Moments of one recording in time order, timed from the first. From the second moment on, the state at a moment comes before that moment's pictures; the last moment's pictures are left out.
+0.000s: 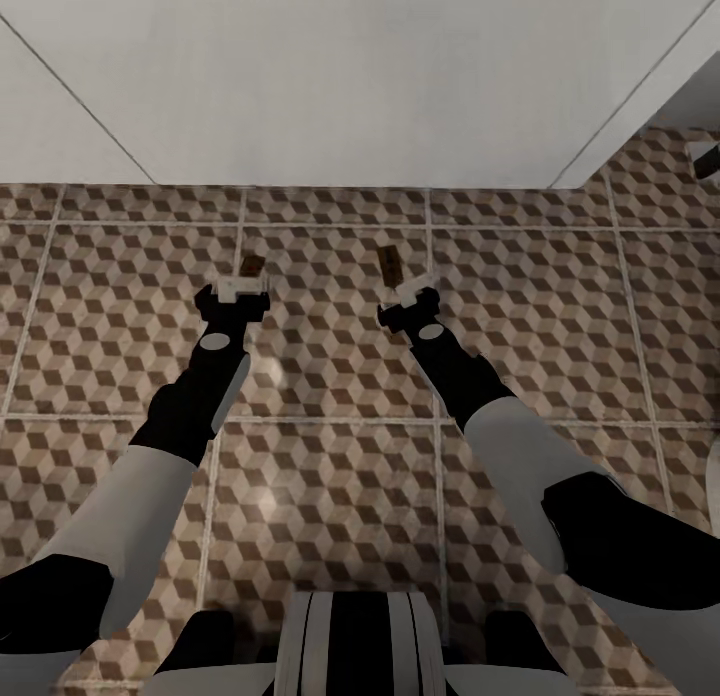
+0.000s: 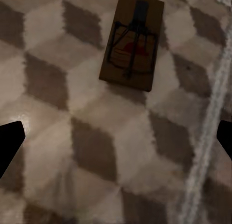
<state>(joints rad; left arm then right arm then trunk) -1.07 0.01 -0.20 -1.03 0.00 0.26 0.33 -1.27 0.17 0.26 -0.57 0.25 0.17 -0.09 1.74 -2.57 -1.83</state>
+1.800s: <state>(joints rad) -1.07 0.01 -0.21 -1.09 0.00 0.26 0.33 -1.27 0.17 0.26 -0.56 0.25 0.17 -0.09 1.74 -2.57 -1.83</state>
